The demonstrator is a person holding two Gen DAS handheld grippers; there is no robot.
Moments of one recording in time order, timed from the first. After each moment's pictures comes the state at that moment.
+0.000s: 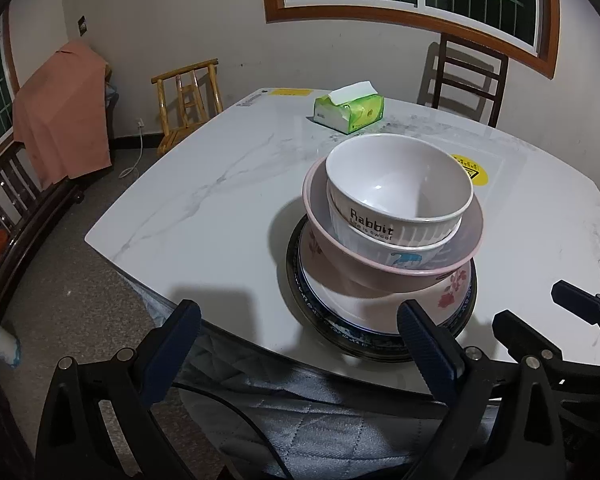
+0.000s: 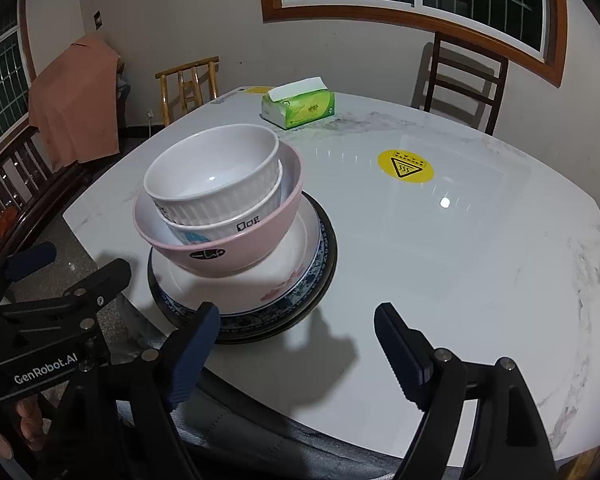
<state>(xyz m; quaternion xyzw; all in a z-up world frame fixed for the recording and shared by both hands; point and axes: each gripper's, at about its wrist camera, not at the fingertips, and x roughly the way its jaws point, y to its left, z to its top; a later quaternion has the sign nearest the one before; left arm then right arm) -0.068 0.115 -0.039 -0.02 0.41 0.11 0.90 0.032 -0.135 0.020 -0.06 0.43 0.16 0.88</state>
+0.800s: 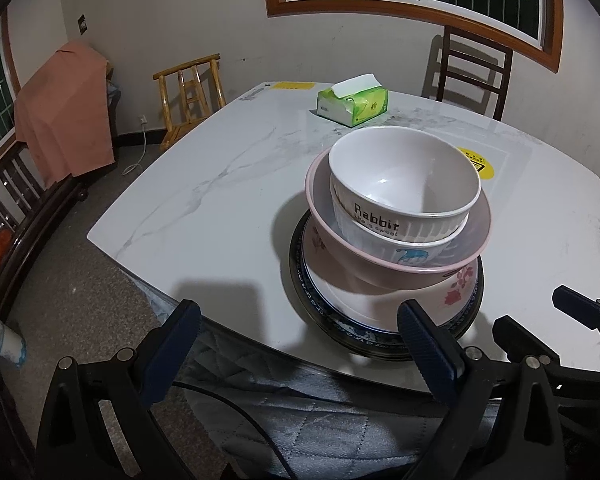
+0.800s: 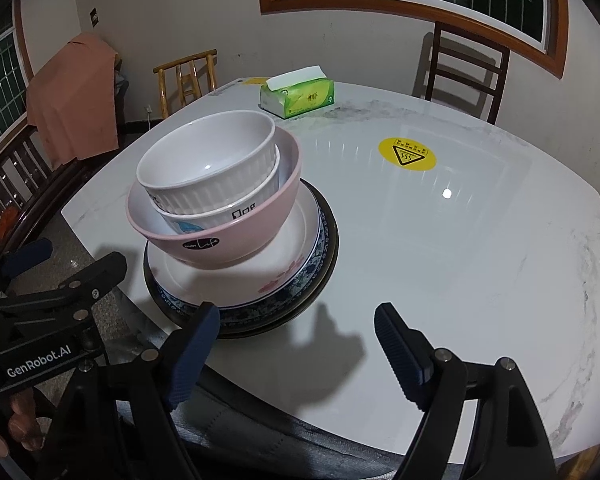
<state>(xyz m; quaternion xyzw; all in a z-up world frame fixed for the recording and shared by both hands) -0.063 0.115 -0.044 -0.02 0.42 0.11 0.90 0.037 -0.135 0.012 -0.06 0.45 0.16 0.88</state>
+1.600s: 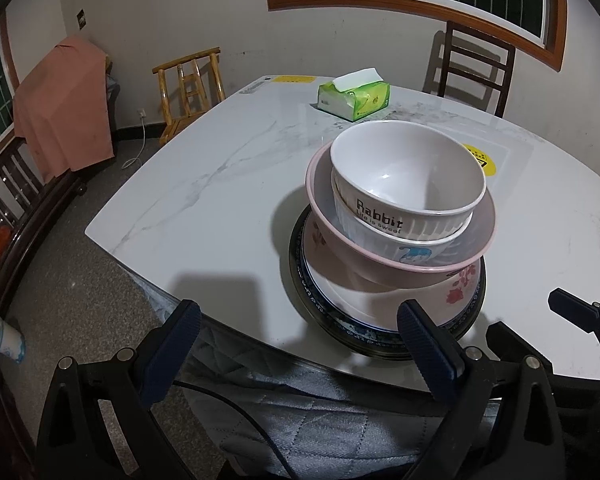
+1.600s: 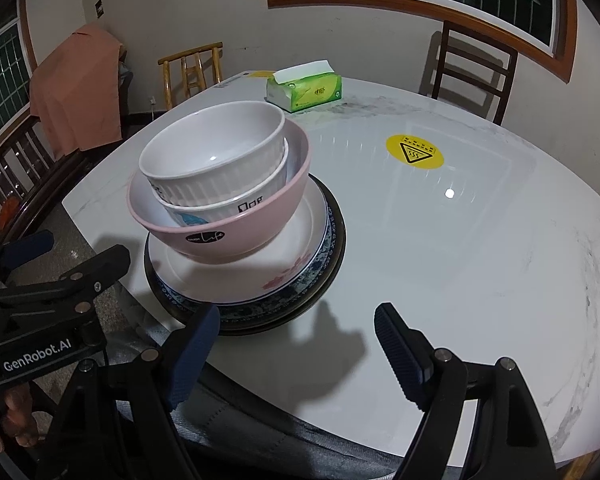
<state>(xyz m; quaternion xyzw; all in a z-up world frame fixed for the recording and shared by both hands) -0.058 0.122 -0.048 -0.02 0.43 0.11 0.89 0.038 -0.128 0.008 -0.07 0.46 0.17 0.87</state>
